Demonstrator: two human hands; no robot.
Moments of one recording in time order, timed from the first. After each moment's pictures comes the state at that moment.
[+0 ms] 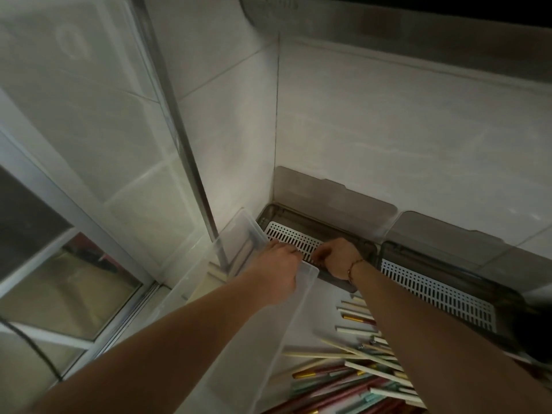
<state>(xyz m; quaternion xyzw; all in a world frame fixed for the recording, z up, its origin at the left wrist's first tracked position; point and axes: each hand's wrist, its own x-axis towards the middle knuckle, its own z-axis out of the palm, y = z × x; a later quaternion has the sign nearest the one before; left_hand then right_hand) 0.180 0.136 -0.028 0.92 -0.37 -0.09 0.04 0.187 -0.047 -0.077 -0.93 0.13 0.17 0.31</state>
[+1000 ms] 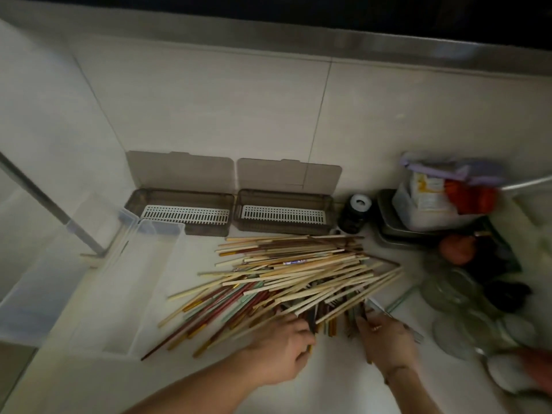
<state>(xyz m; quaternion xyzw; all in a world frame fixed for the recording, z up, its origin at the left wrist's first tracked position) -0.104 0.026 -0.085 0.75 -0.63 -0.18 0.12 -0.245 -0.156 -0.083 -0.79 0.56 0.04 0.25</state>
